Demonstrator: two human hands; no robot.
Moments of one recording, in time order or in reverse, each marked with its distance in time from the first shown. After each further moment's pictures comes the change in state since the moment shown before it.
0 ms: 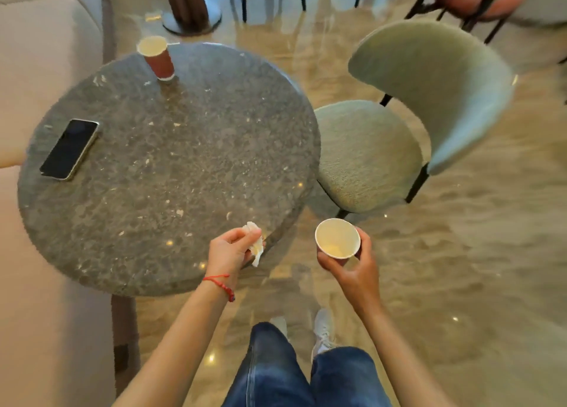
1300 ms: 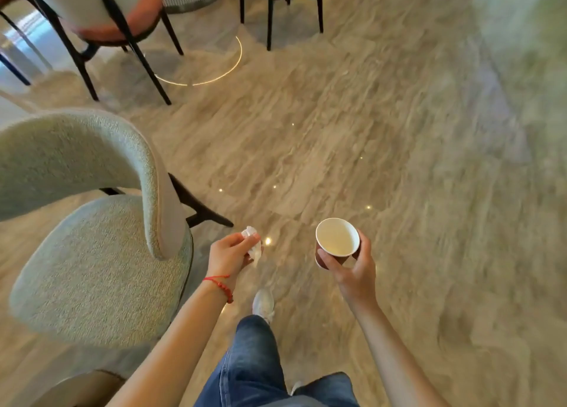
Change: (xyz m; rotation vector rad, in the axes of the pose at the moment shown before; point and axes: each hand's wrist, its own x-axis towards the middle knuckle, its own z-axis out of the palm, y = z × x) left_hand -0.038 -0.078 0.622 0.669 -0.712 0.041; right_hand 0.087 0.127 -0.475 0.142 0.970 0.365
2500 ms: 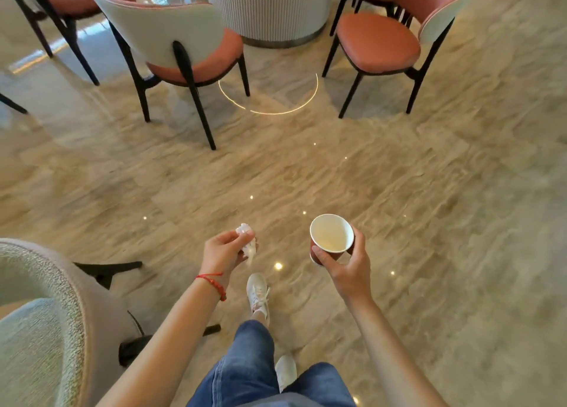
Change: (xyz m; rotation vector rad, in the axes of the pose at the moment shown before) left_hand 0.400 0.320 0.069 -0.302 0.246 -0.041; right_hand 0.525 -0.182 0.230 -0.058 -0.395 -0.188
